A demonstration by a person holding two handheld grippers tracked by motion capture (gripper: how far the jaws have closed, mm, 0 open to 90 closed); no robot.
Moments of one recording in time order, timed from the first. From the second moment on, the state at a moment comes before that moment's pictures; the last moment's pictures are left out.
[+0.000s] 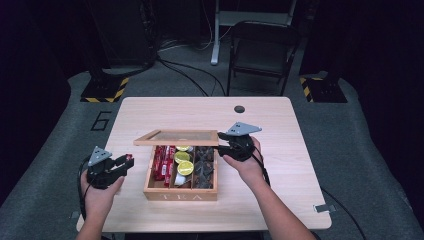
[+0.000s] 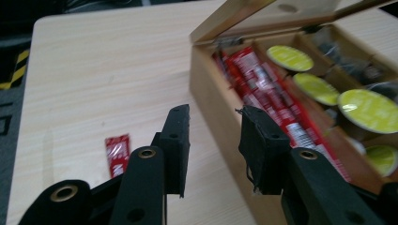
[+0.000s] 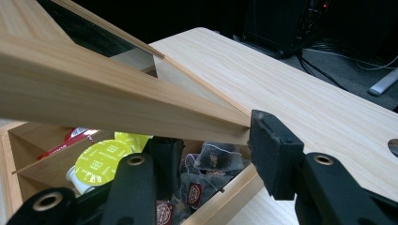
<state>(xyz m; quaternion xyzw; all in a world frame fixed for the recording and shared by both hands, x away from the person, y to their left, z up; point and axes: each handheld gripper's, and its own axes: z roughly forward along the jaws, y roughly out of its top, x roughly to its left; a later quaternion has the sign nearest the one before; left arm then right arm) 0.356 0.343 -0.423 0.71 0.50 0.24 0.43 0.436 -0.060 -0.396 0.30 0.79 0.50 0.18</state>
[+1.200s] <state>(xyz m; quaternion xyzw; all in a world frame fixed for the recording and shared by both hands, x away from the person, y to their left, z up) 0.343 0.305 -0.366 0.72 0.44 0.27 0.46 0.434 -0.060 -0.399 0.29 0.80 0.49 0.19</state>
